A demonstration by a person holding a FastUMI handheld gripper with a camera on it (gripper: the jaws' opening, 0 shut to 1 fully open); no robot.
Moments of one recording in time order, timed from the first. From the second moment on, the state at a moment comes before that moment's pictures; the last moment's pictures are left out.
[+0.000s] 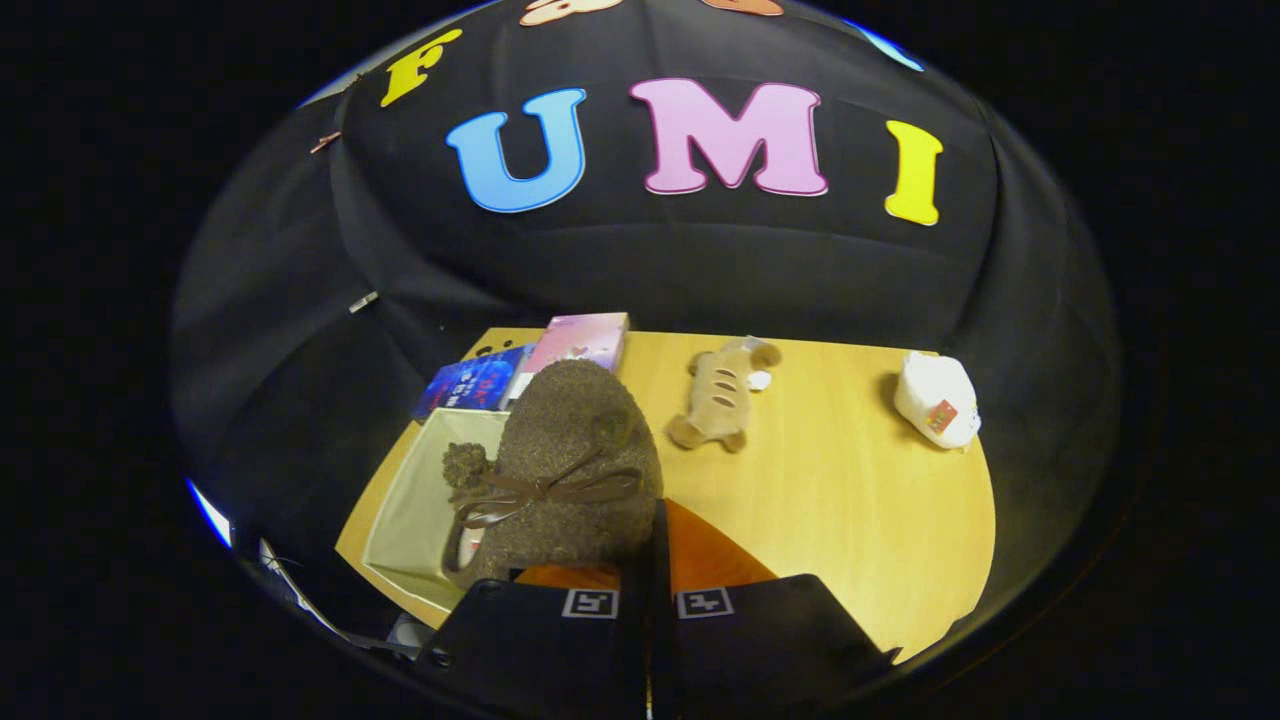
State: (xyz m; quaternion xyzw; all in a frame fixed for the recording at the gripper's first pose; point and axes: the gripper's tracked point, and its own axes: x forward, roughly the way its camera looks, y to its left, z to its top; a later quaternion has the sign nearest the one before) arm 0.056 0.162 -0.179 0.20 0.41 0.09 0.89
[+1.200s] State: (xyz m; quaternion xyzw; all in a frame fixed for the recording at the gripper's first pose) arm 0.062 0.337 -0.257 0.10 0.51 0.13 0.84
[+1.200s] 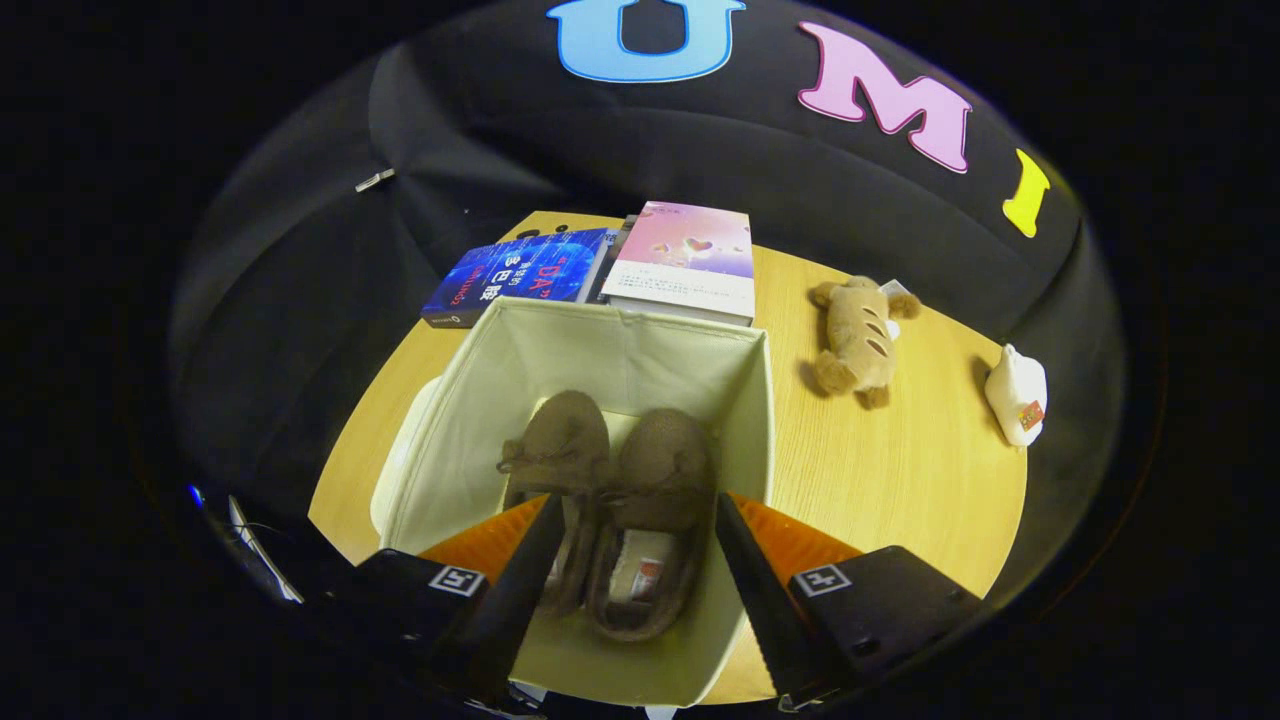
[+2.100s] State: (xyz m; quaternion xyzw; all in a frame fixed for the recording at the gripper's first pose) arm 0.055 0.149 -0.166 0.14 0.29 0.08 0.95
